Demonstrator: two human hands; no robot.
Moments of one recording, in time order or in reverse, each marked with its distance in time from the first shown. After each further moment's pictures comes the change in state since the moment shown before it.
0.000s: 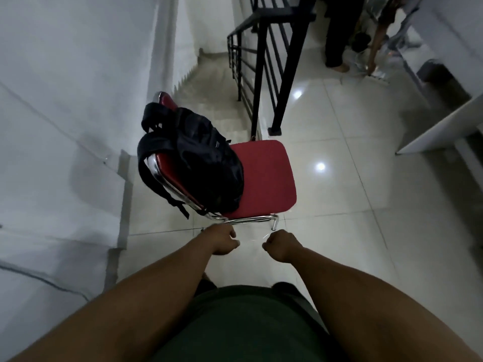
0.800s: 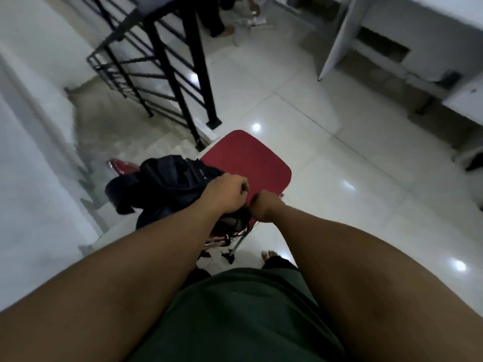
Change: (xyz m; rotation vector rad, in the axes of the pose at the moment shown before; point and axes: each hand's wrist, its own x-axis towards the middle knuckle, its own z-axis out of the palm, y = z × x) left_hand 0.107 -0.011 -0.179 0.497 0.200 0.728; right_hand 0.073 -0.176 -0.044 0.335 0.267 0.253
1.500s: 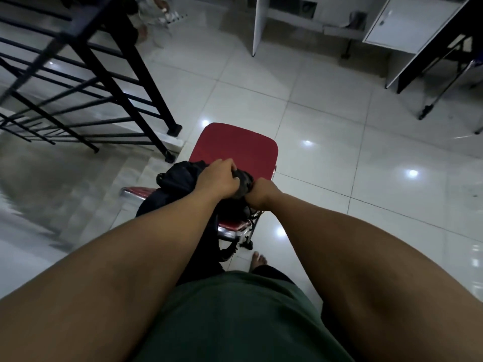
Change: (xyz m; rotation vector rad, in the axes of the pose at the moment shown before) left_hand 0.000 -0.092 -0.036 0.042 -0.137 0.184; right_hand -0.029 -0.111 0.045 0.363 0.178 0.308
